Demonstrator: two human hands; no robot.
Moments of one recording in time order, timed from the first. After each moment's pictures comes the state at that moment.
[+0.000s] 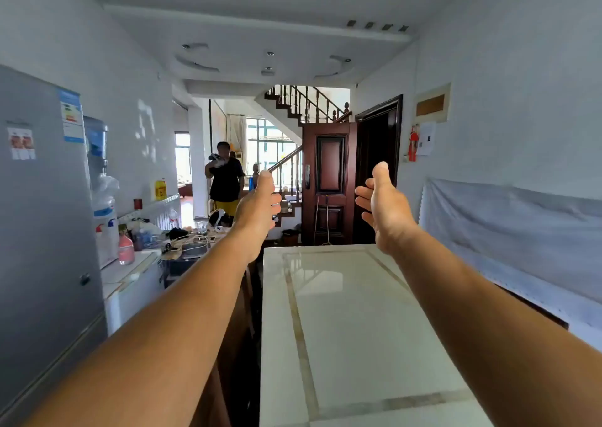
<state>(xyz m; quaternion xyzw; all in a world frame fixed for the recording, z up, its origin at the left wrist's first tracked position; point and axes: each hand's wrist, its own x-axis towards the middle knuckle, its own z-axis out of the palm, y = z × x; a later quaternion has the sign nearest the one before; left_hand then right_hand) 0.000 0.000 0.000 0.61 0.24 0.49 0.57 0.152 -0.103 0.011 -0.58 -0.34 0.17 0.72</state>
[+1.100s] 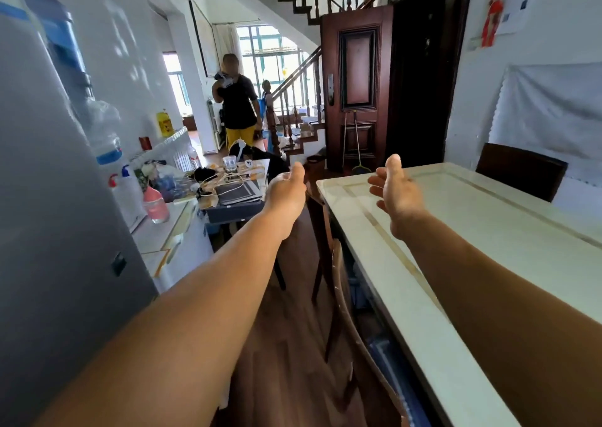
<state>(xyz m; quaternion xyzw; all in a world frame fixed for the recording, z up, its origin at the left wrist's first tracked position) -0.046 0.442 -0.148 0.65 0.40 0.39 0.52 0.084 0.339 -0.160 -0.63 -0.24 0.19 0.71</state>
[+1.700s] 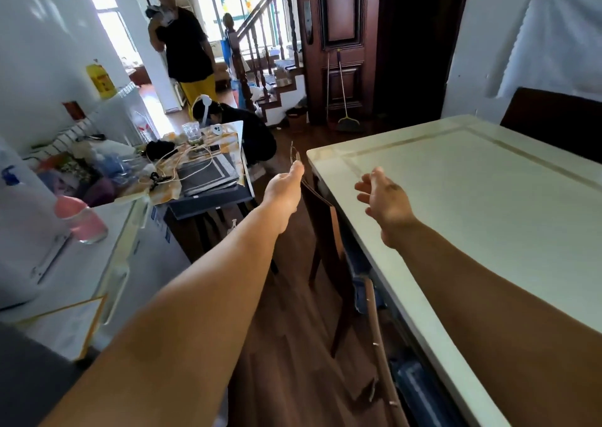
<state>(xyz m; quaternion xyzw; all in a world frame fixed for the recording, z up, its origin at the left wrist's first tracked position) 0.106 0.706 -0.232 0.63 0.46 0.22 0.59 0.202 0.579 -0.246 -0.71 -0.19 0.23 0.63</state>
